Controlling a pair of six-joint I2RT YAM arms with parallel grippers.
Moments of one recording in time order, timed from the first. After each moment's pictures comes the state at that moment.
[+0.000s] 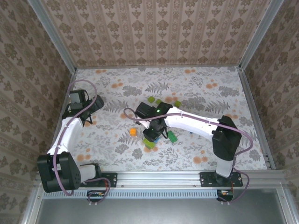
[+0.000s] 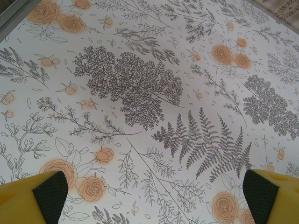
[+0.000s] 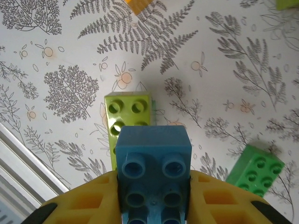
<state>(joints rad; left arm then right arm) 0.04 1.22 0.85 -0.40 -0.01 -0.43 0.97 1.84 1.53 -1.07 -0.04 0.12</state>
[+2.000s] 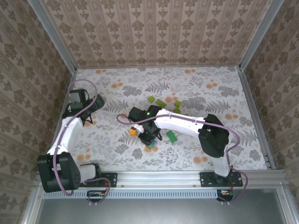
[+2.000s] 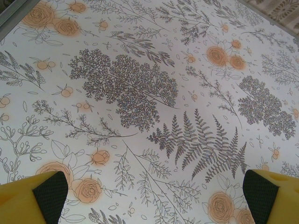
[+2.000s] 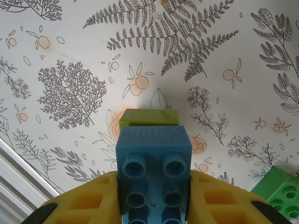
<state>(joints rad) 0.03 1.22 0.85 -0.40 0.00 -0.43 1.00 1.96 1.61 -1.10 -0.04 0.09</state>
